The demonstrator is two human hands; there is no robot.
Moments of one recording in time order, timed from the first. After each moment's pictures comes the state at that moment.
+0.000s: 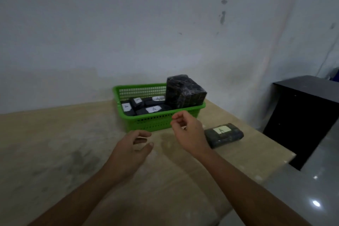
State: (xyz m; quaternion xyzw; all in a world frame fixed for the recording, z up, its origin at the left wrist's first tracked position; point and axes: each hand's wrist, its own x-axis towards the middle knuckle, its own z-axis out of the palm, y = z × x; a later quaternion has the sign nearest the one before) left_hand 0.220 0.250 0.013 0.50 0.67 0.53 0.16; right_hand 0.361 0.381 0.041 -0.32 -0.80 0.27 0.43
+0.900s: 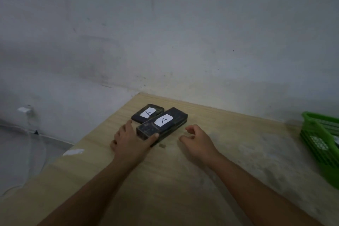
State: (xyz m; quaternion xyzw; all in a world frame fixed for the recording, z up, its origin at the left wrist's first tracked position) left_hand -0.035 -0.090 -0.011 0.00 0.93 0.36 -0.08; right_hand 0.016 0.104 0.007 -0.14 -0.89 0.43 0.11
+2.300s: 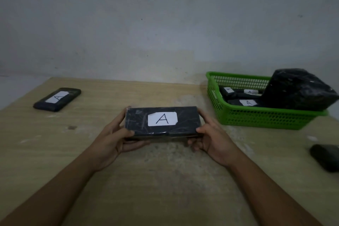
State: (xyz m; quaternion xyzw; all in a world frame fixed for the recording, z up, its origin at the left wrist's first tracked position) left_hand 0.059 0.039 -0.017 0.26 0.48 0.75 0.38; right_hand 0.214 0.276 -0.003 -0.13 -0.61 0.77 0.13
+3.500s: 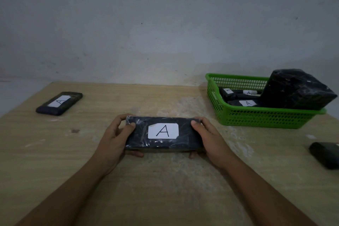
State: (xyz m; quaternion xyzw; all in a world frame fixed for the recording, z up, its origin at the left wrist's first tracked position) left_hand 0.072 0.044 -0.013 0.22 0.58 0.75 0.21; right_hand 0.213 0.252 -0.003 -0.18 -0.69 0.68 0.19
